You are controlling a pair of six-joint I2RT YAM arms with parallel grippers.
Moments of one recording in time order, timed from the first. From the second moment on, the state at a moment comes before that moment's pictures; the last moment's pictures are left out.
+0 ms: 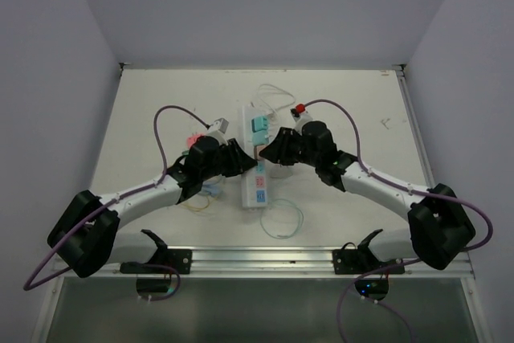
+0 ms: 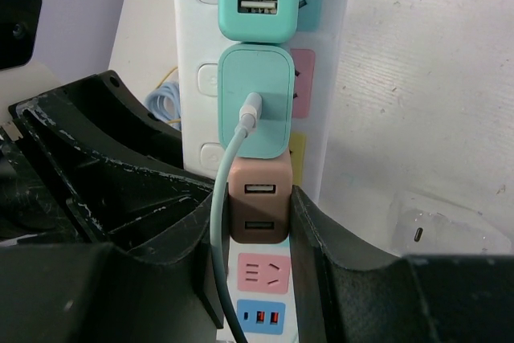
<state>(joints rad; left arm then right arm) -0.64 1.29 0.59 0.22 0.11 -0.83 0.65 1.35 0.77 0.14 -0.19 0.71</state>
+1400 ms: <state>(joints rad) -0.59 1.18 0.53 0.20 -0.08 -0.64 0.63 1.46 0.75 0.07 -0.27 0.70</state>
